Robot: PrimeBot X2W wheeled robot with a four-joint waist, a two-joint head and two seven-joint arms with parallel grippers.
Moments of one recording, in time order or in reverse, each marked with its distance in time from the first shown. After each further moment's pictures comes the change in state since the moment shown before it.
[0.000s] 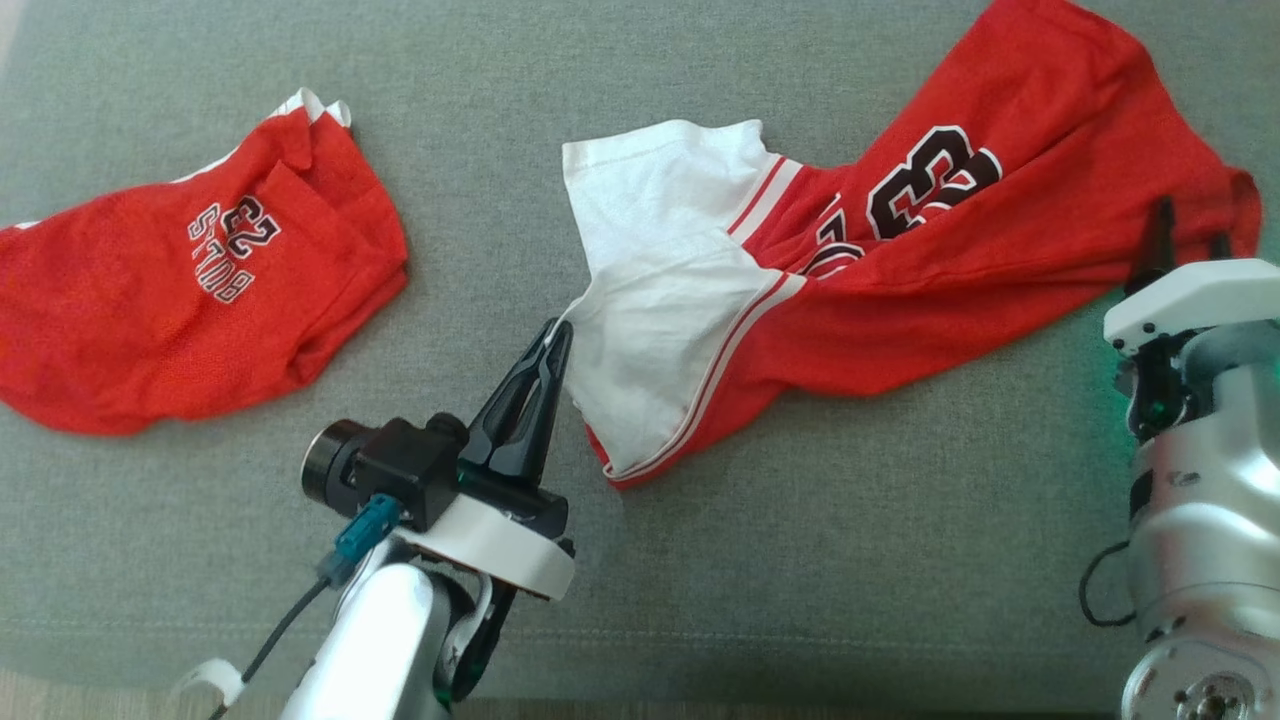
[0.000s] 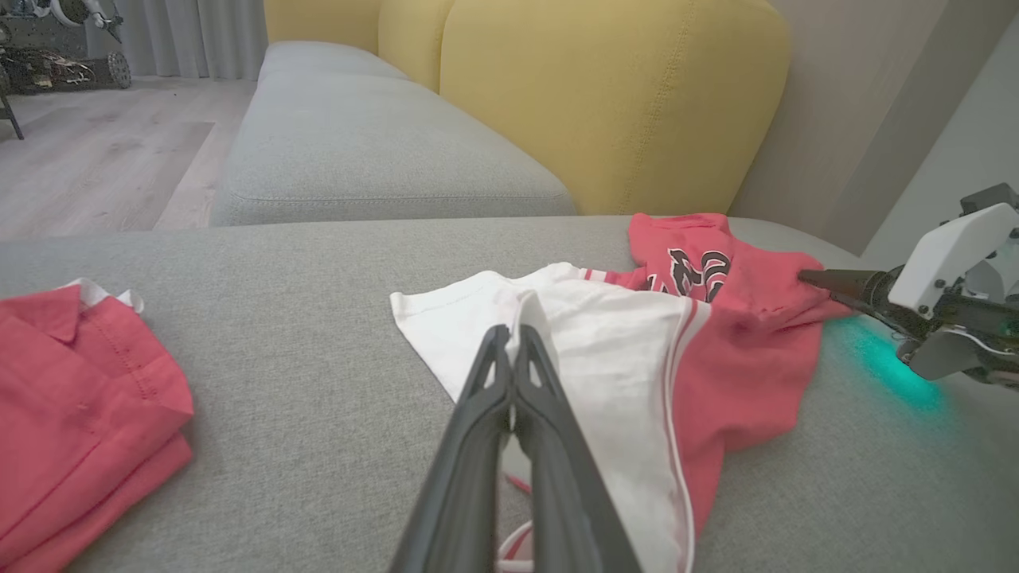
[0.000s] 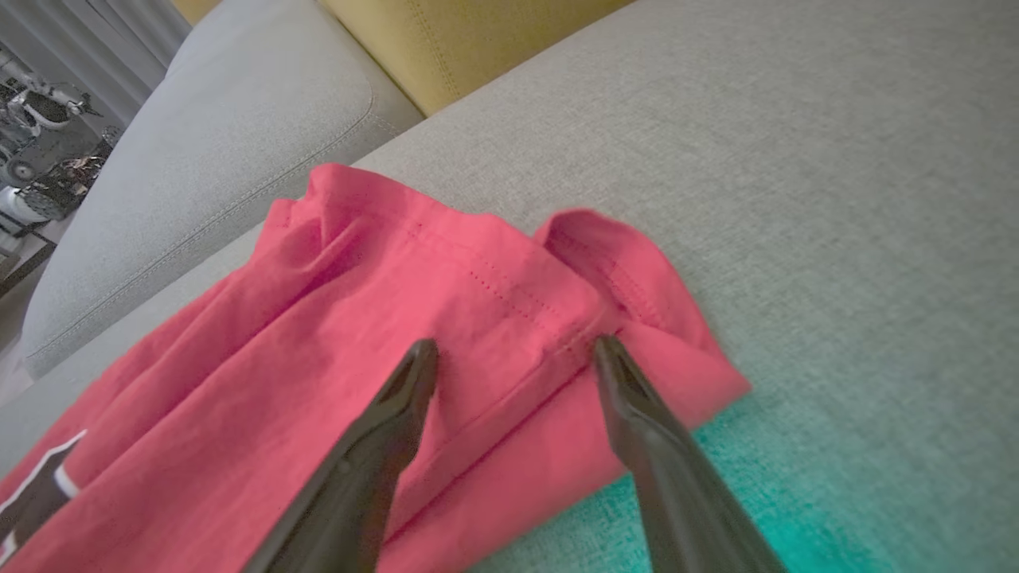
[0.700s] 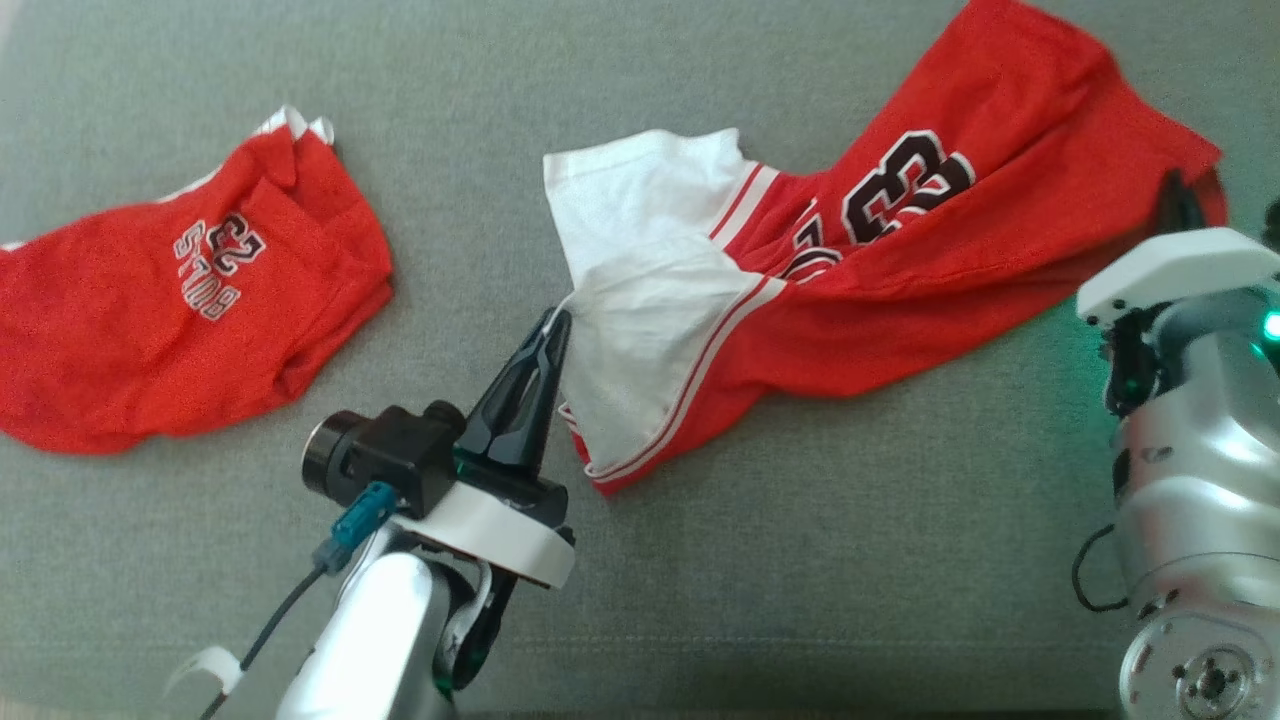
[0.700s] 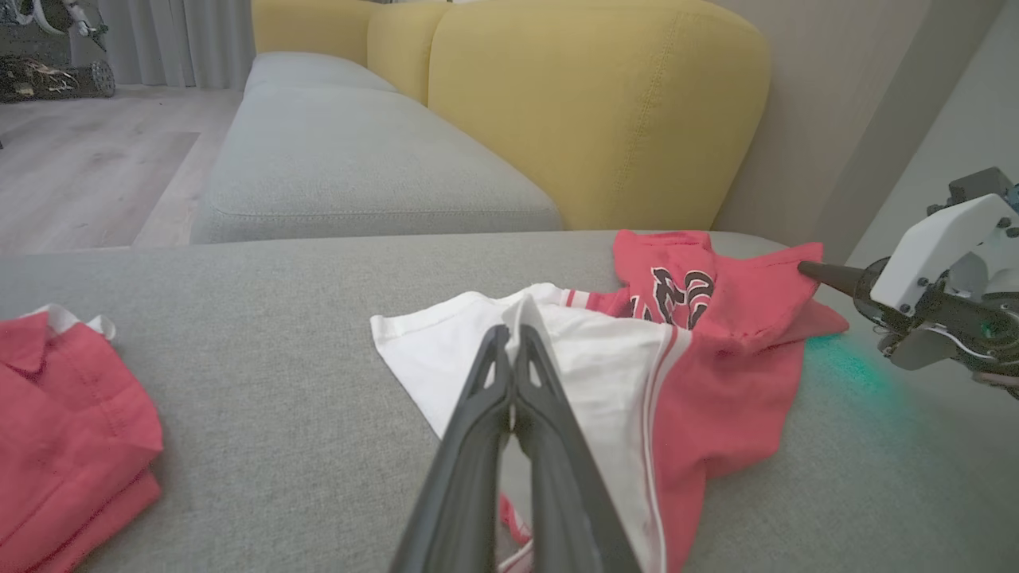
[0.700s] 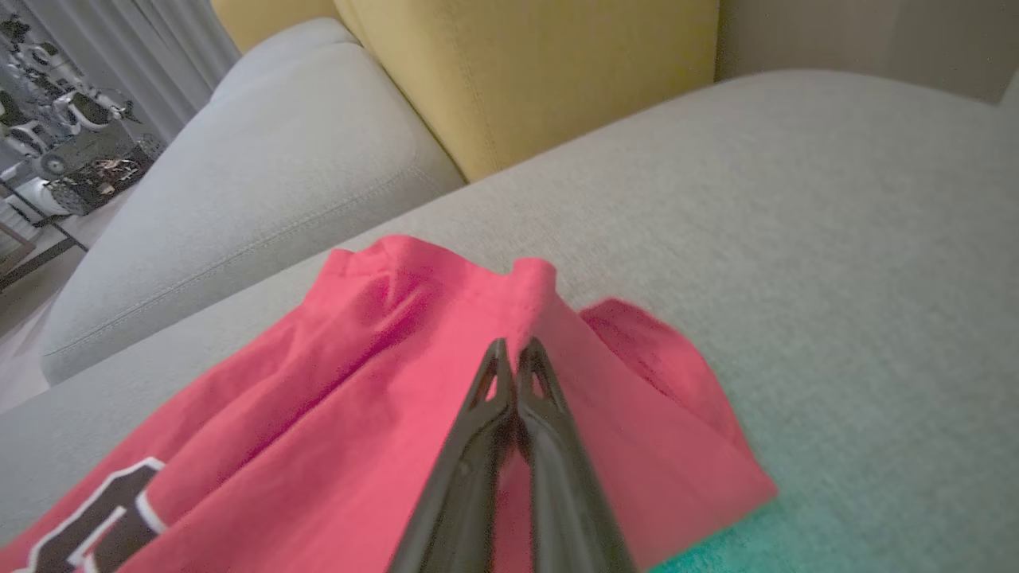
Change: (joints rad) left arm -0.021 -0.001 -0.003 0.014 -0.022 0.004 0.000; right arm -0.069 -0.001 0.015 0.084 -0.124 0.000 -0.121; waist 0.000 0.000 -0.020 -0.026
